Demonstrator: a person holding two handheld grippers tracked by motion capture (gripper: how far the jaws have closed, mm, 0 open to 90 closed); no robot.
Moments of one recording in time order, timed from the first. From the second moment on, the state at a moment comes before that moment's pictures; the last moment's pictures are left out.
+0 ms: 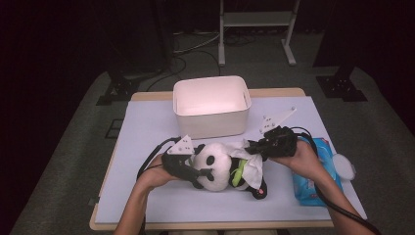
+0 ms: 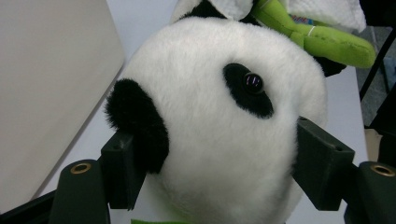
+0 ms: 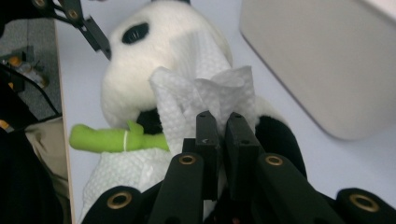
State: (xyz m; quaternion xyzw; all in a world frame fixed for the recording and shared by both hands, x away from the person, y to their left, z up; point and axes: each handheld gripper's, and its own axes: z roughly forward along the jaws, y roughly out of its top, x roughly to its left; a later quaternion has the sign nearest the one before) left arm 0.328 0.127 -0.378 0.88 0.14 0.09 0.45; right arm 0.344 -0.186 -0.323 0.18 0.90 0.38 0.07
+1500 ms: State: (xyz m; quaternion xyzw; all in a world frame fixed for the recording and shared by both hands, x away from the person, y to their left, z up) left arm 0.323 0.137 -0.371 0.87 0.14 0.09 0.46; right arm 0.328 -0.196 -0.318 0.17 0.90 0.39 0.06
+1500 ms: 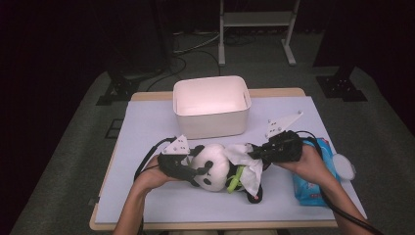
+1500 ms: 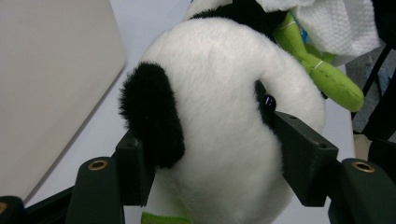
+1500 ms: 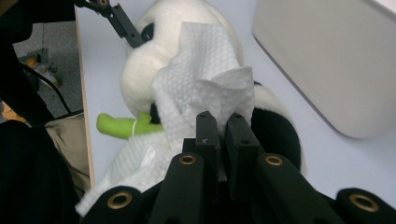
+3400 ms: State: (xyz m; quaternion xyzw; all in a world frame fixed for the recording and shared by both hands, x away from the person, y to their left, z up) left arm 0.321 0.138 -0.375 0.86 0.12 0.07 0.49; right arm 0.317 -0.234 -0.320 0.20 0.90 0.38 0.05
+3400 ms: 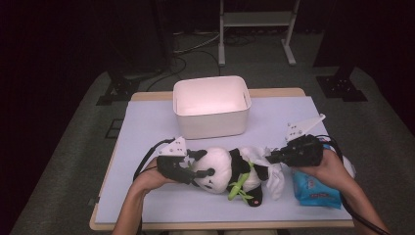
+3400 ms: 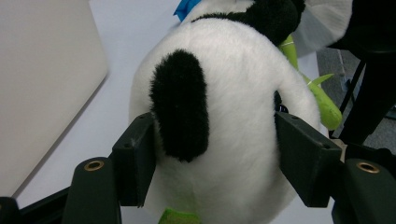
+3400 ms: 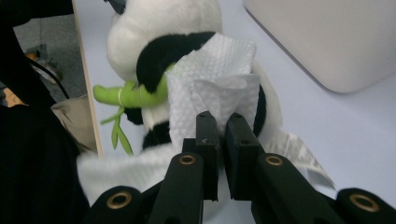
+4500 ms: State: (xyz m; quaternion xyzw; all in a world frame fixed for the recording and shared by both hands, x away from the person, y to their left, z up) left arm 0.319 0.134 -0.375 0.87 0.11 0.07 0.47; right arm 0.309 -0.200 -0.323 0.15 0.91 0.38 0.04
